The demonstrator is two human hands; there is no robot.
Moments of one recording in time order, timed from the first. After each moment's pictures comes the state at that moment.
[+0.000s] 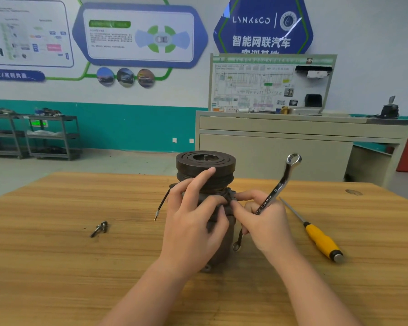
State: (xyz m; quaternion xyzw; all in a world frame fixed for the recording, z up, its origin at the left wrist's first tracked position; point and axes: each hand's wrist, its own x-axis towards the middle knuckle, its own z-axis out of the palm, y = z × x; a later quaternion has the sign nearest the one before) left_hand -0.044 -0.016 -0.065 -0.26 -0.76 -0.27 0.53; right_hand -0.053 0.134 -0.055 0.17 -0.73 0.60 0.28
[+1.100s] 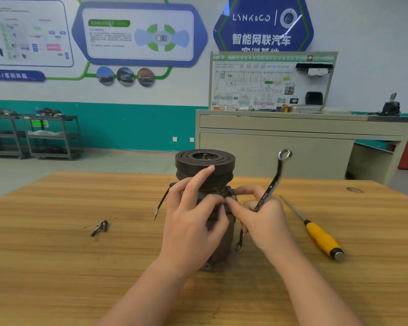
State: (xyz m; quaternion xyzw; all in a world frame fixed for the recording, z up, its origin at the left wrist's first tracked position) left_hand -0.046 -0.016 -0.066 -0.26 -0.76 -0.27 0.53; right_hand -0.050 0.133 -0.052 0.17 -0.74 0.60 0.25
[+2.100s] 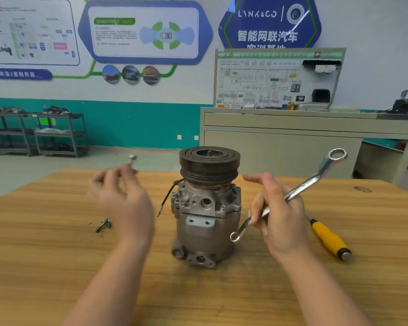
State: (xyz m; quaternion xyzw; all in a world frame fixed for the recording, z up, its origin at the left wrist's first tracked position) left_hand -0.064 -0.078 -0.041 0.08 -0.62 -0.55 0.55; right_hand -0.031 0.127 -0.036 0.20 -0.60 0.73 0.25
